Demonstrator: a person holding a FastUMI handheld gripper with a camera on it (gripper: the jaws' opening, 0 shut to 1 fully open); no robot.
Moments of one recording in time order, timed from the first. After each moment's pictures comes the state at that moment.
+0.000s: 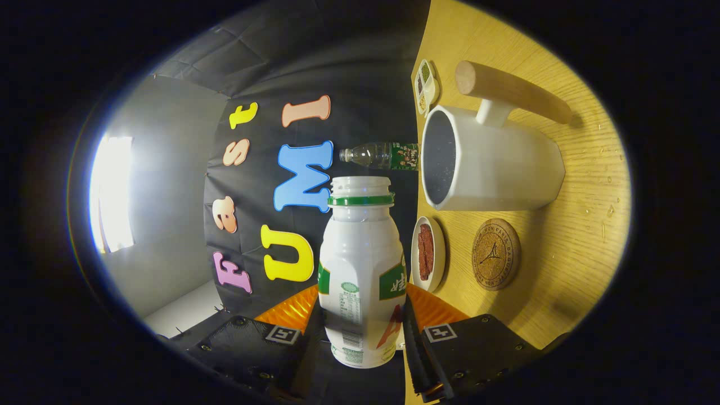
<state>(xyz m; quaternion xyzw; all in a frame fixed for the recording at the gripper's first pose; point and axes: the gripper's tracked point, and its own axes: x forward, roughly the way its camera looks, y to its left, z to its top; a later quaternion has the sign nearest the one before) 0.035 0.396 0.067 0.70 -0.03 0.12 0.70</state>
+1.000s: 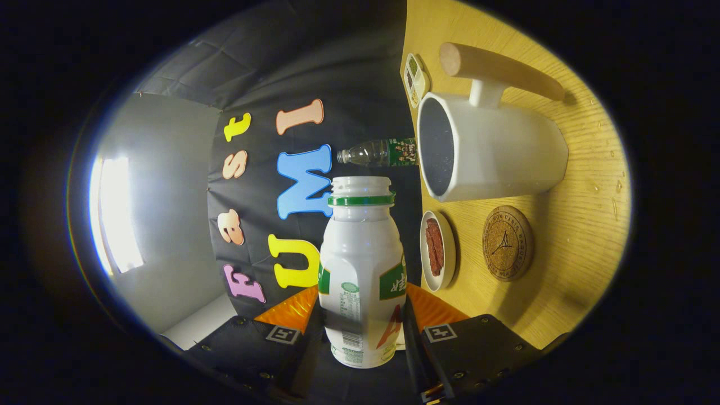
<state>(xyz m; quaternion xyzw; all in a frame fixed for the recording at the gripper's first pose) 0.042 0.399 0.076 0.74 -0.03 0.13 0.66</state>
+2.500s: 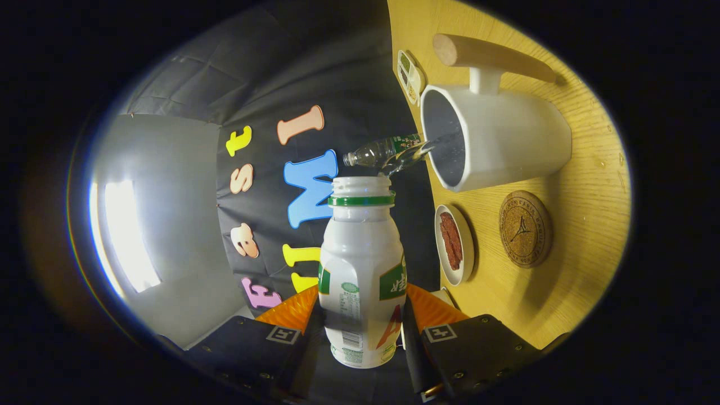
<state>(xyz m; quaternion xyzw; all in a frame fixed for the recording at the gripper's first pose) 0.044 0.398 0.095 0.77 -0.05 0.14 0.62</state>
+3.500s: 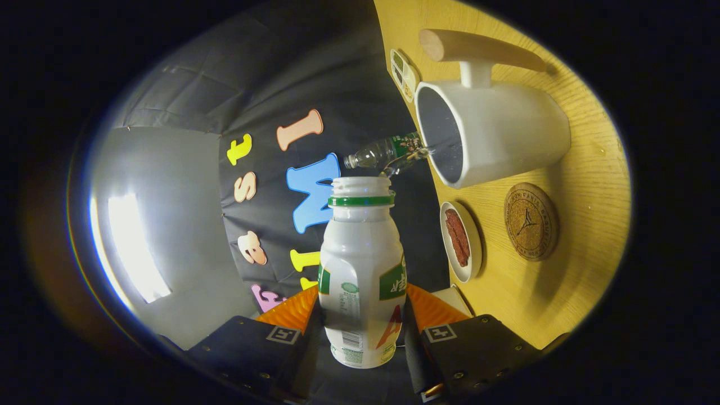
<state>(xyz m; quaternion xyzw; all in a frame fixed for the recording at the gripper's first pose) 0.049 0.398 0.100 0.78 -0.07 0.15 0.60</state>
